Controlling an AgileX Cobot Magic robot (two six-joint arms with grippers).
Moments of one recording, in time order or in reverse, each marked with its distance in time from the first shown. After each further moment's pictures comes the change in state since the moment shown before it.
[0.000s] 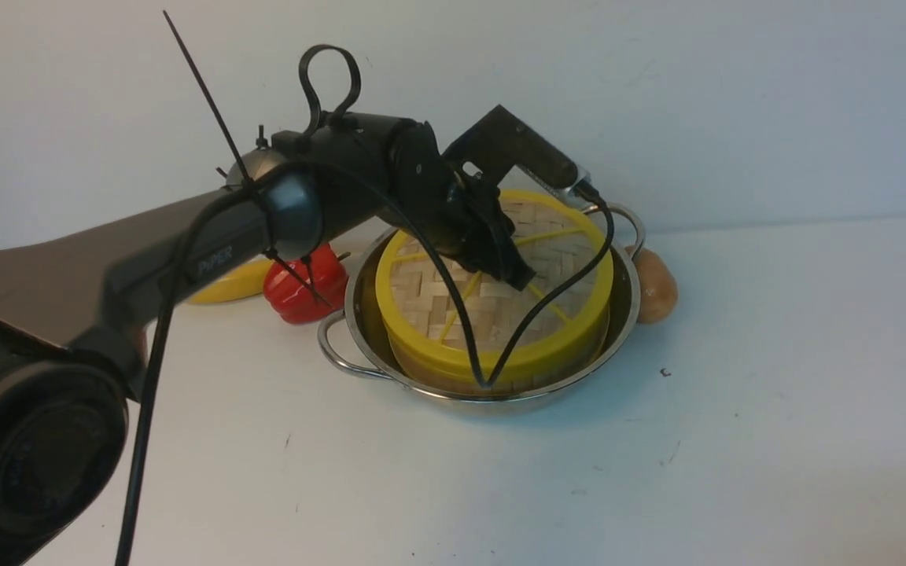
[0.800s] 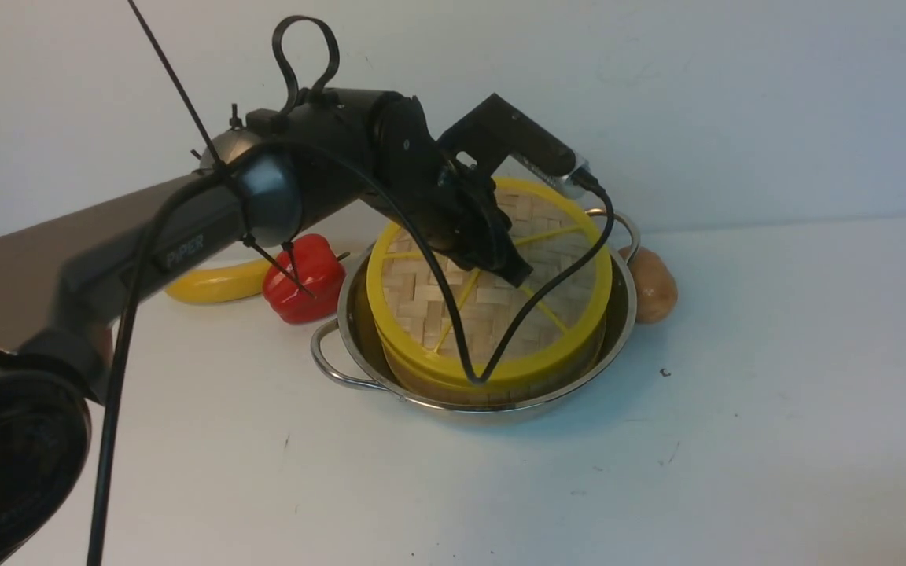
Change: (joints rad) right arm 0.000 0.000 0.000 0.000 0.000 0.000; left arm 0.000 -0.059 0.007 -0.036 0.090 0.011
